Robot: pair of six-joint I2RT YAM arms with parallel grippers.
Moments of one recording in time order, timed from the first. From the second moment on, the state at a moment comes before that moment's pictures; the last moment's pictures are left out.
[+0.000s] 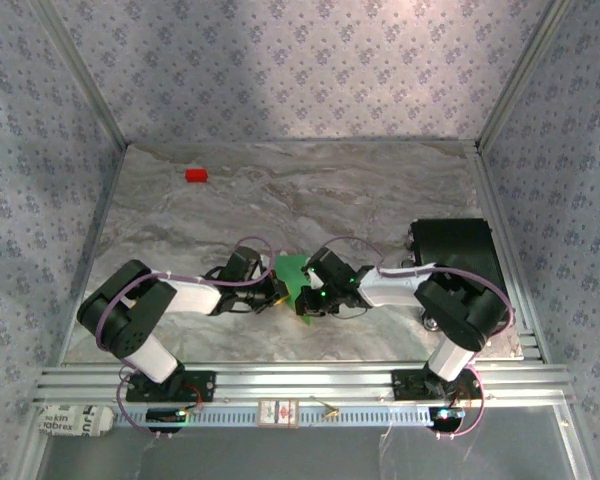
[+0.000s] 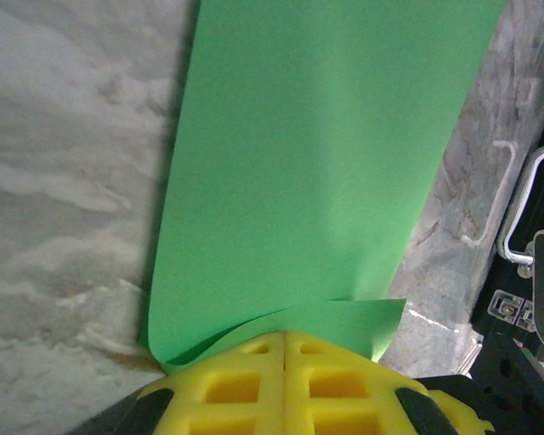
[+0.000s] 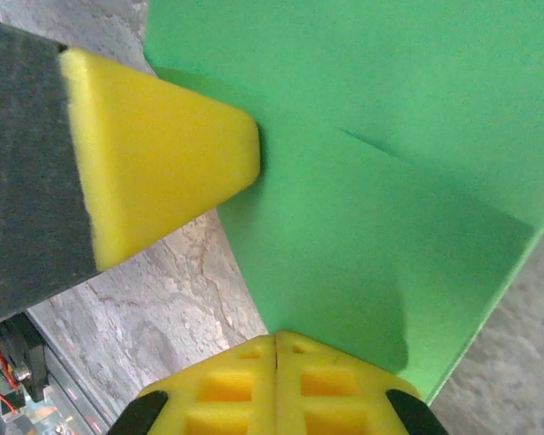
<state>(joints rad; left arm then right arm) -0.68 1.59 0.48 0.29 0.42 -1.17 0.86 1.66 0.72 -0.05 -0.43 0.78</state>
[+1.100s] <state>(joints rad) -0.75 1.60 0.54 0.19 0.39 -1.10 0.81 1.65 0.68 -0.04 -0.49 0.76</state>
